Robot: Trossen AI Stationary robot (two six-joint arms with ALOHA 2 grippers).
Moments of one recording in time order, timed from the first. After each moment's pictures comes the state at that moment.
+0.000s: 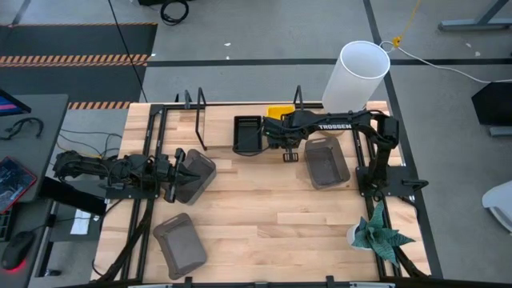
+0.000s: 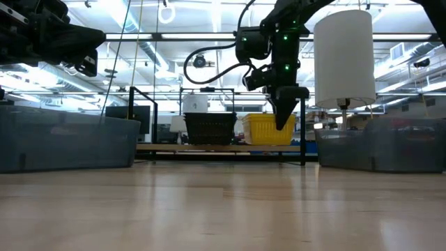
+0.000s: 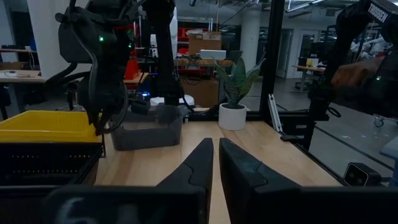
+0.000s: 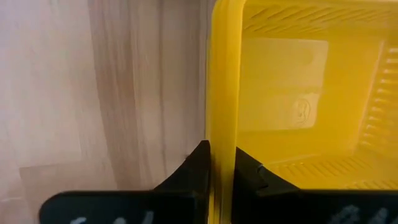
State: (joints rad) left arm -0.14 0.14 0.01 0.24 -0.06 -0.04; right arm -0.28 1.85 1.43 -1.00 0.27 -0.30
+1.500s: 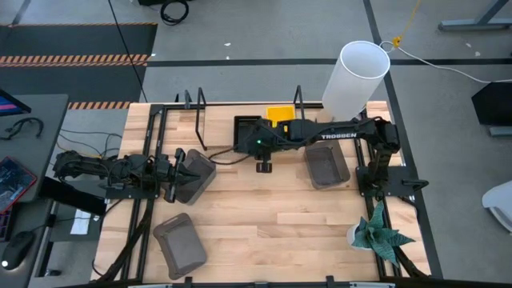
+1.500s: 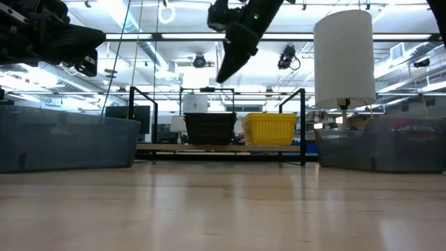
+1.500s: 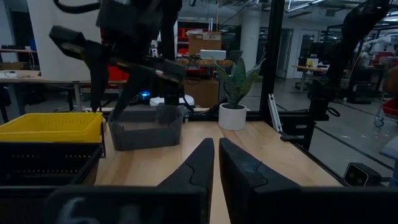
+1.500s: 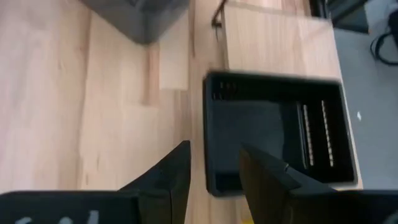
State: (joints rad) left arm -0.14 0.14 0.01 0.24 -0.06 -0.04; right arm -0.08 1.85 1.64 -0.74 0.21 -0.18
